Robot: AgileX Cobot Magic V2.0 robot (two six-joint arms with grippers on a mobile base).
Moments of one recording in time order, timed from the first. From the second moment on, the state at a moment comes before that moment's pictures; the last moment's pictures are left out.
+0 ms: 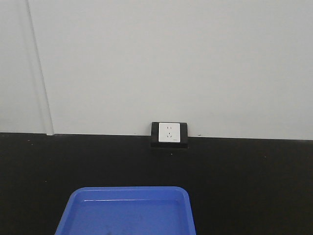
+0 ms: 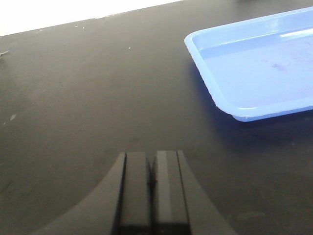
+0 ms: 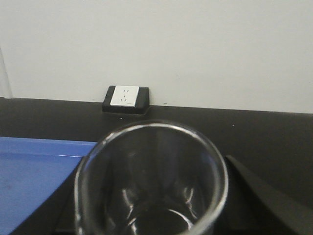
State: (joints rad) left arm -0.07 -0.02 0.03 0.11 0.39 0.02; right arm 0.49 0.07 -0.23 -0.86 0.46 0.87
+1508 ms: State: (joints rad) left arm -0.07 -0.02 0.03 0.11 0.39 0.02; right arm 0.49 0.11 -0.21 -1.06 0.43 0.89
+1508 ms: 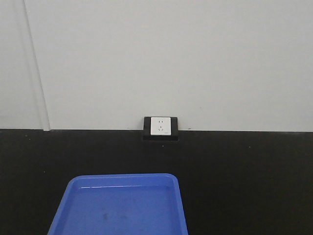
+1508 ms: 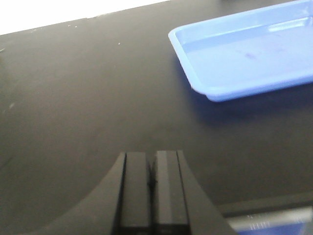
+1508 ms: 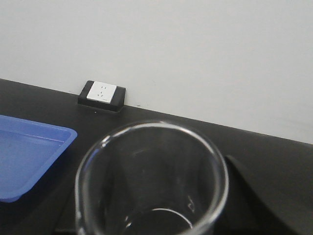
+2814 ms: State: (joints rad) left arm -0.07 -0.02 0.03 0.11 0.39 0.02; right arm 0.49 0.11 -0.21 -1.06 0.43 0.89
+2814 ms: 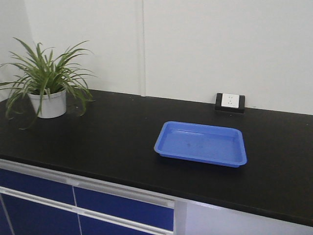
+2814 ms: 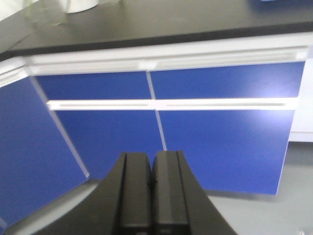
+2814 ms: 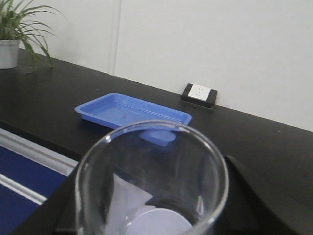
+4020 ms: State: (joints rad) left arm -0.07 -0.02 0.03 0.11 0.39 0.02; right arm 0.49 0.11 -0.21 -1.06 0.43 0.89
